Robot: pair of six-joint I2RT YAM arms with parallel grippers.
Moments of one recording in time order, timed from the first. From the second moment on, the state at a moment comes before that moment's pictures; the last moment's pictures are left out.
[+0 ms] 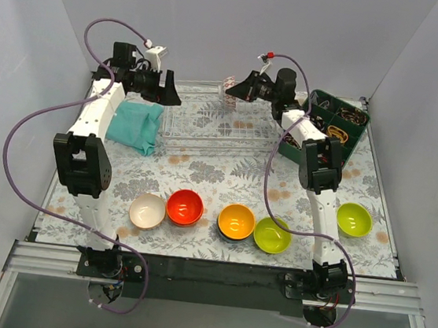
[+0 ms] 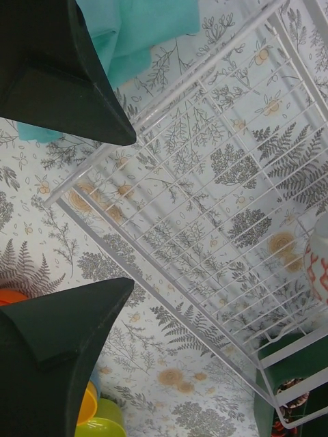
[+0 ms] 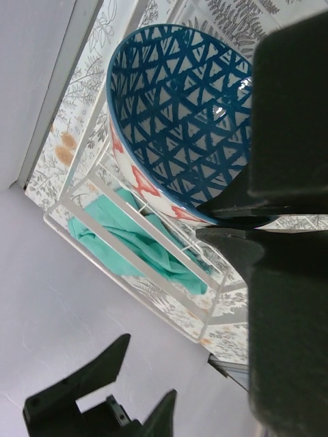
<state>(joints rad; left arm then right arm) -0.01 1.93 1.86 -0.71 0.69 0.11 0.32 2.53 2.14 0.39 -0.92 0.70</state>
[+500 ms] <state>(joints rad) -0.04 1.94 1.82 -0.75 0.61 0.13 0.38 2.61 2.17 0.44 -0.81 0.74</state>
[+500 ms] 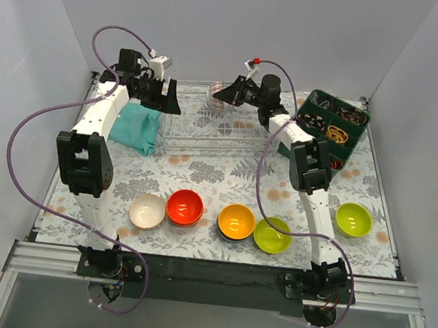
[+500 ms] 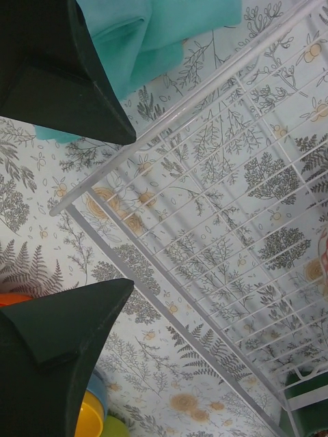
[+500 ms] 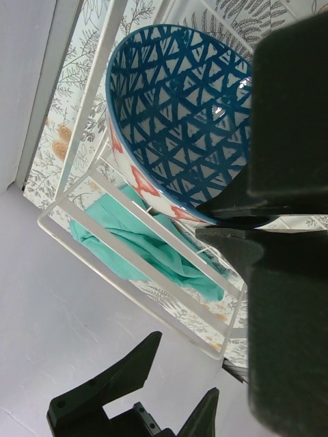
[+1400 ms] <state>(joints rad) -0.09 1.93 1.76 -0.72 0.57 0.12 0.34 2.61 2.14 0.45 -0.79 0.73</state>
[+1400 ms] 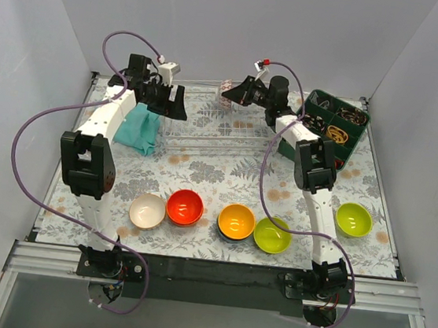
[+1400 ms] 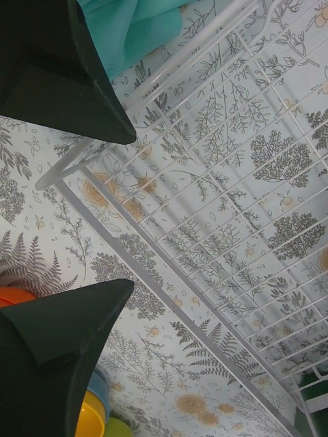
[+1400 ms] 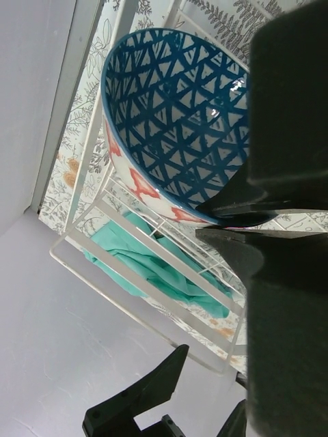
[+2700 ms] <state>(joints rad) -0.08 1.71 1.40 -0.24 0.47 0.03 0.25 2.21 1.82 -0.17 -0.46 0.25</state>
